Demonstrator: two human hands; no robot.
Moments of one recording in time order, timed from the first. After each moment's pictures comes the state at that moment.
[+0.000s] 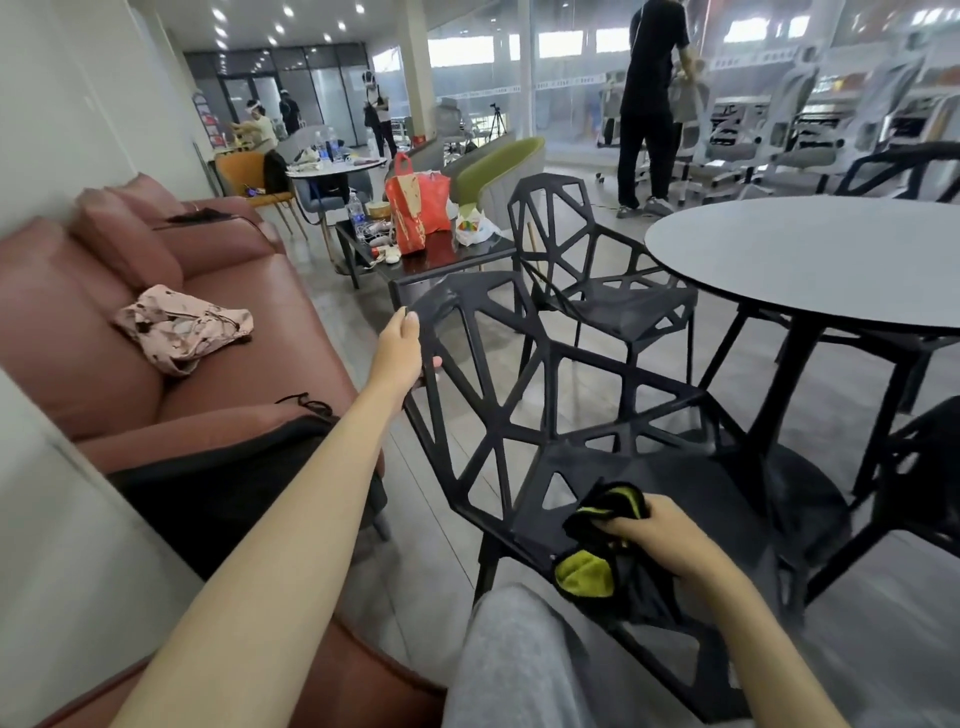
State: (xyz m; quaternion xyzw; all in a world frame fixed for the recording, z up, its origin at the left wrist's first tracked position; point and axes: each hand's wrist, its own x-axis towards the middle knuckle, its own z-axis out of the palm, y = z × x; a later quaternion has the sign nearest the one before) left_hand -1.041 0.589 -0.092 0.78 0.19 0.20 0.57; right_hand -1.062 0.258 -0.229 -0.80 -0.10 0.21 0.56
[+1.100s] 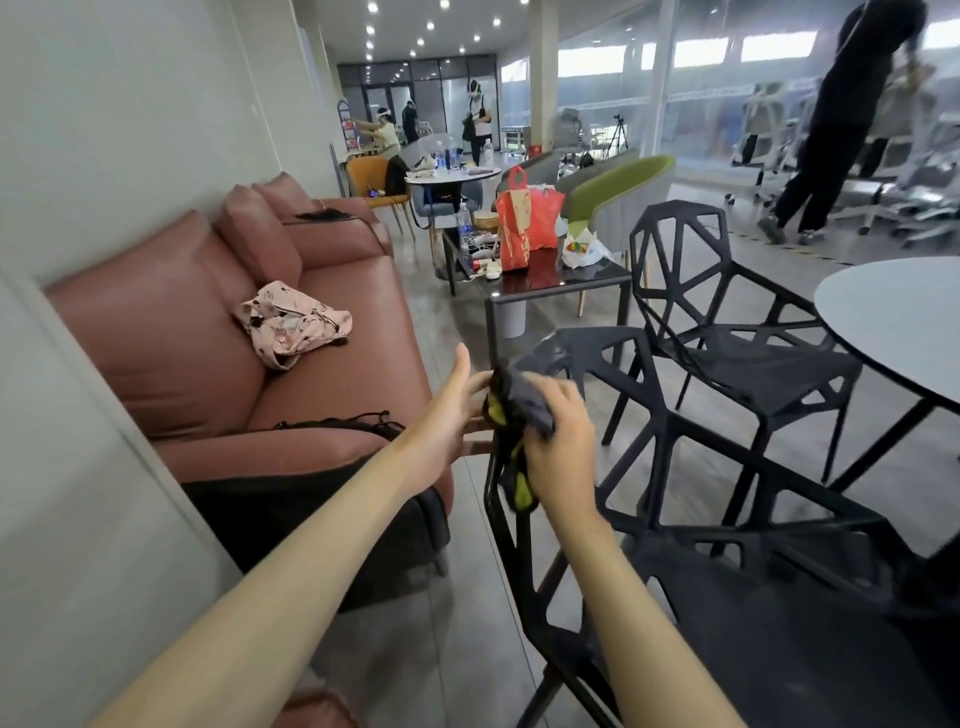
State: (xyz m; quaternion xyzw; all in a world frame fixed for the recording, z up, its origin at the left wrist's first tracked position) left_hand -1.039 0.653 -0.088 0.71 0.18 0.06 0.68; right_hand -0.972 0.525 -0.142 -0.70 -0.34 -0.15 0.60
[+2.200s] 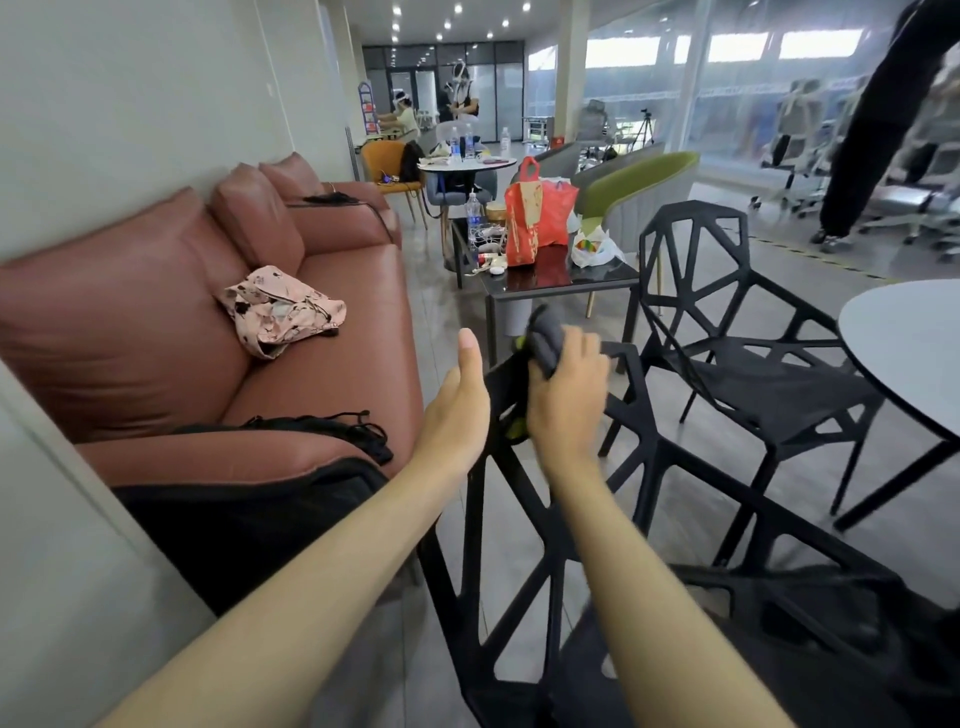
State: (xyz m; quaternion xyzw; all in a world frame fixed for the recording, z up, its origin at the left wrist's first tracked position) left_hand -0.982 0.593 -0.067 0.73 0.35 0.20 0.55; right_hand -0.850 0.558 -0.138 -0.80 -0.24 -0.26 0.48
